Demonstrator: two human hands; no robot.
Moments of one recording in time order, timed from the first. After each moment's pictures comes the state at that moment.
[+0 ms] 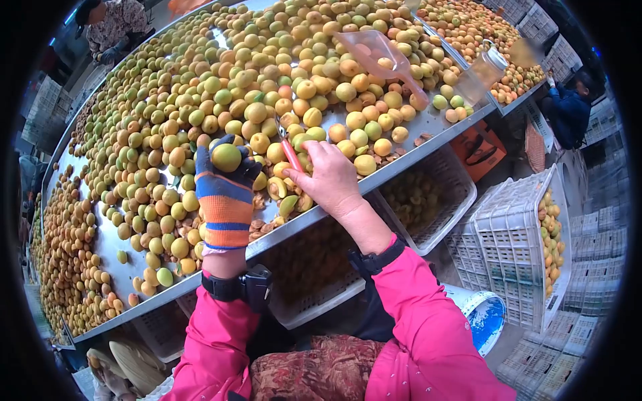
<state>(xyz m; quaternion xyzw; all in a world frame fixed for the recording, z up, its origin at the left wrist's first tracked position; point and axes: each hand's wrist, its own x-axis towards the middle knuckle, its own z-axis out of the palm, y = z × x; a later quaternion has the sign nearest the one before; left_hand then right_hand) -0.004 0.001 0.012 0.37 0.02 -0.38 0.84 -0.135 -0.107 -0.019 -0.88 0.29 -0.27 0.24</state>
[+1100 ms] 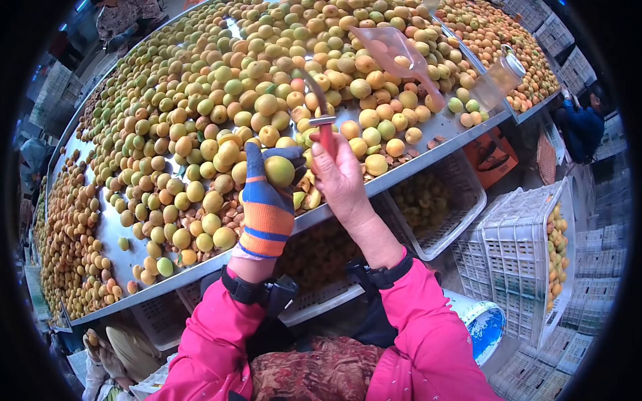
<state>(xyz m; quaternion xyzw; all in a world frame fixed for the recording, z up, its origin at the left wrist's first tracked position) -0.055 -0.017 0.000 0.44 -0.01 -0.40 0.80 -0.142 -0.094 -0.009 -0.54 0.24 -0.30 0.75</state>
